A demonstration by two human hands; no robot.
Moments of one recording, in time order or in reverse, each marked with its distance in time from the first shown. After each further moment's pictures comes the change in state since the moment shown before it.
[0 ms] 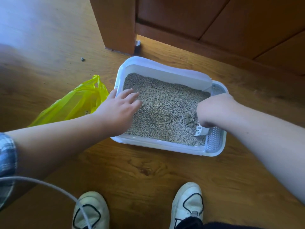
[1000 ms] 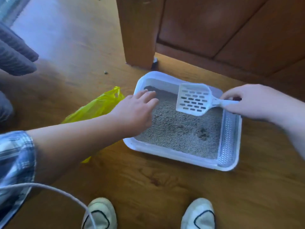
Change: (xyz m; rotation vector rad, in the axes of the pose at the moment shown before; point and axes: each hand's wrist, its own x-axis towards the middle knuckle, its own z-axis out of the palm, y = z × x) left_hand -0.006 0.001 -0.047 -0.092 0.073 -0.077; right_hand -0.031 0.066 0.002 0.753 0.476 -0.018
